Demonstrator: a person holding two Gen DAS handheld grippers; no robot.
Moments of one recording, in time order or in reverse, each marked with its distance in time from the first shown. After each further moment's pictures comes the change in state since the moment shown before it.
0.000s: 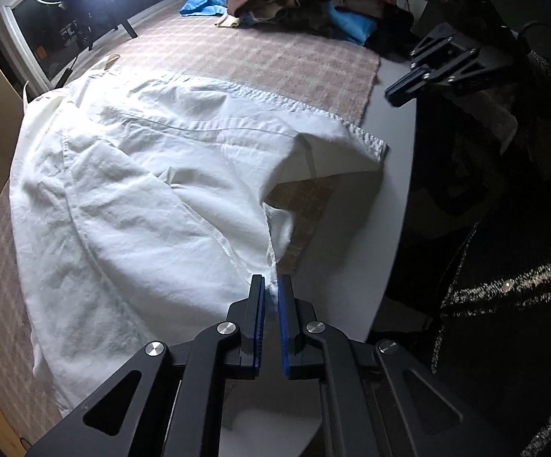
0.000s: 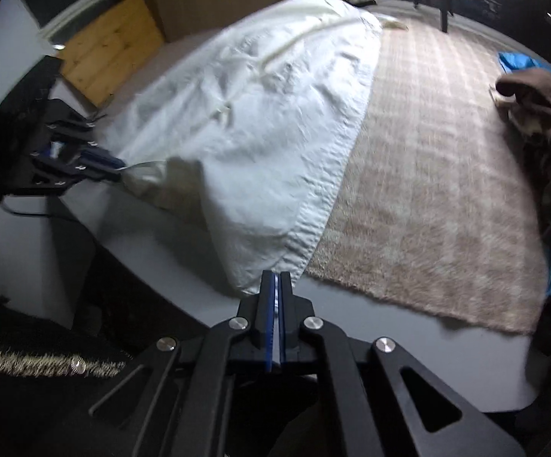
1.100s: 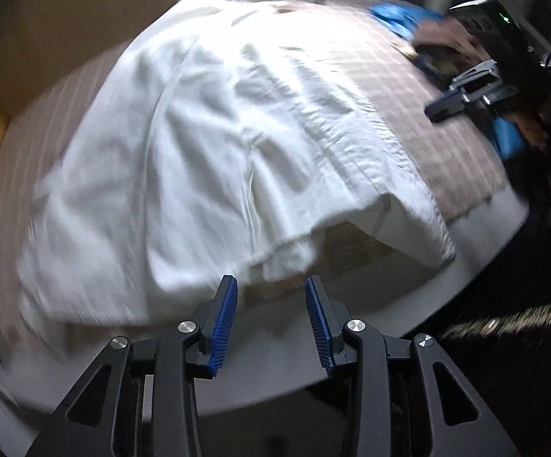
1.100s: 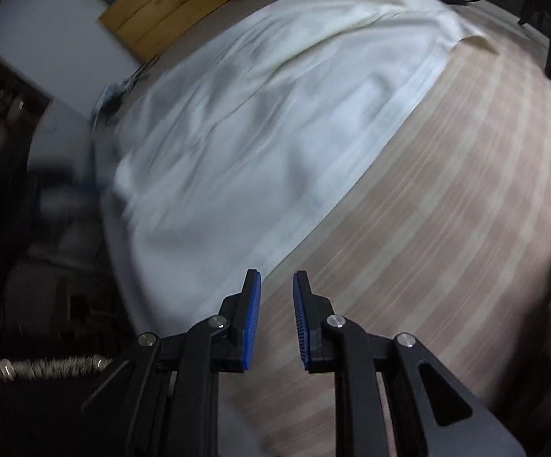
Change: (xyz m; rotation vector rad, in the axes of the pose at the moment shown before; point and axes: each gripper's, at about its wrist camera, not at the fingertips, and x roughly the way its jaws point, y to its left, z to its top) left arm 0.009 -0.013 0.018 -0.638 0.026 0.233; right arm 0.048 -0.106 0.118 -0.268 0.232 0.335
